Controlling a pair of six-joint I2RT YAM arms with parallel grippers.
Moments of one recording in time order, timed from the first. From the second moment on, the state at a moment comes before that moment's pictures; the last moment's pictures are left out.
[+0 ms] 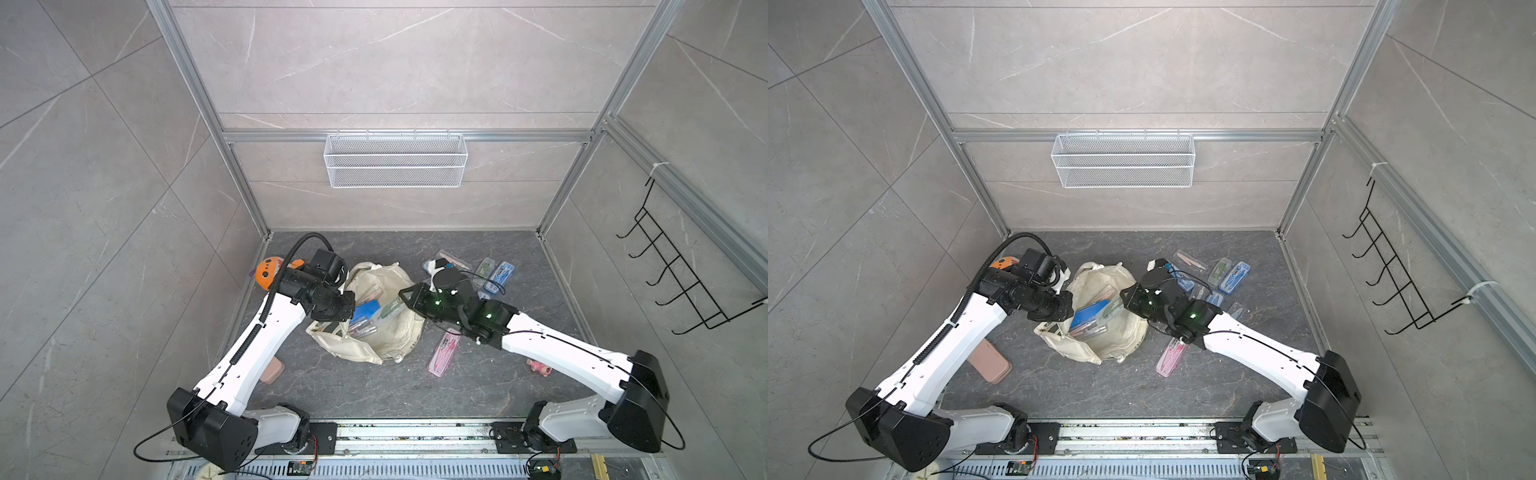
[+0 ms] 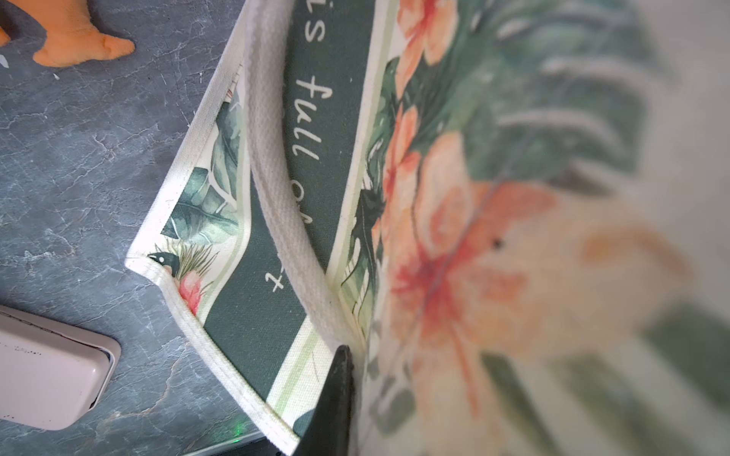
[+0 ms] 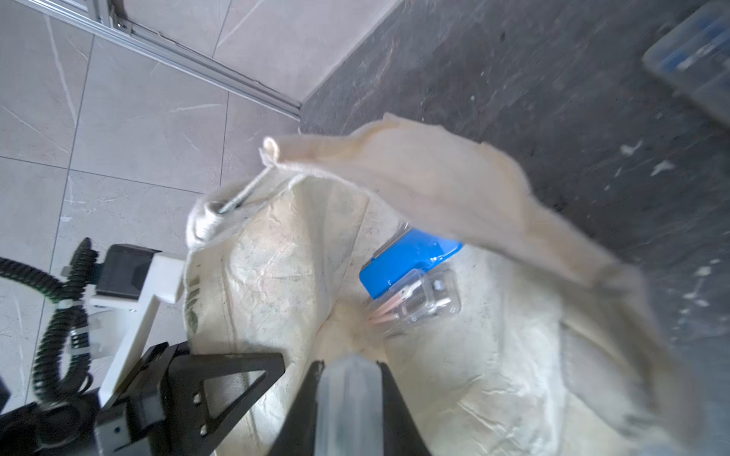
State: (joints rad) left arm -0.43 1.31 1.35 -1.22 0.14 -0.34; right arm 0.83 1.34 1.12 -0.29 0.00 1.07
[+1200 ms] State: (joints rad) left arm -0.37 1.38 1.42 -1.22 0.23 -0.34; right arm 0.16 1.30 0.65 -0.59 -0.57 0.58
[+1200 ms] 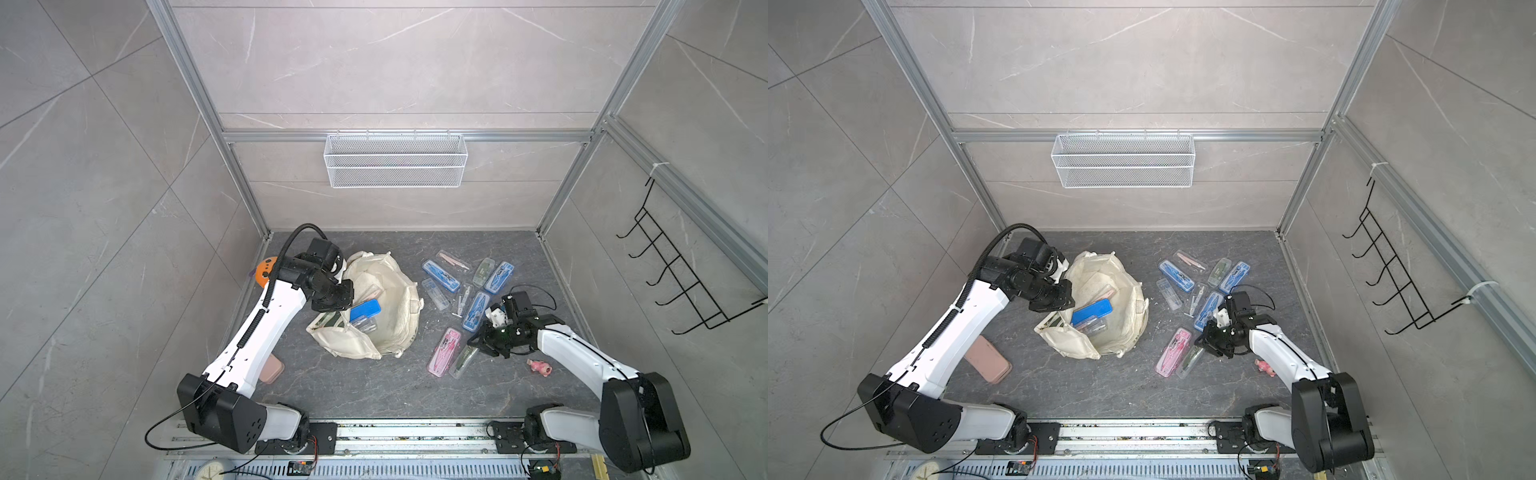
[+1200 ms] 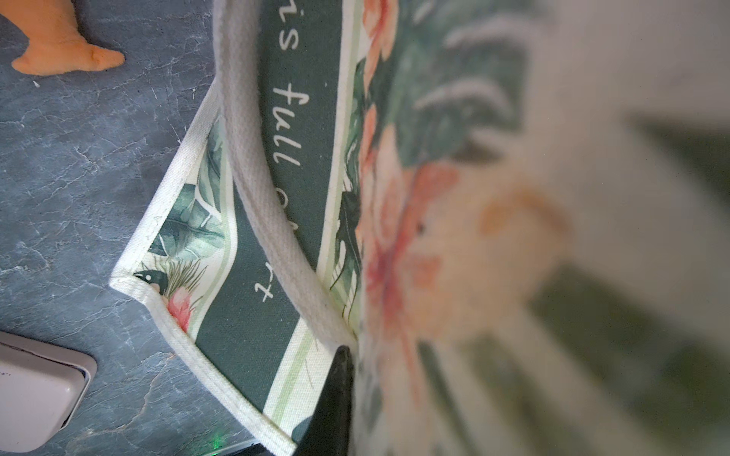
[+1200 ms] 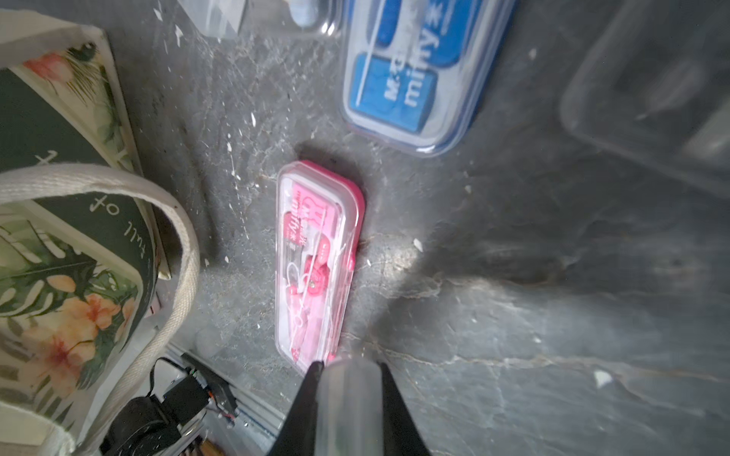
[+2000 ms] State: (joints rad) left arm -0.37 1.35 1.40 -1.22 0.25 -0.34; right arm 0.21 1.06 0.76 -0.72 -0.37 0.67
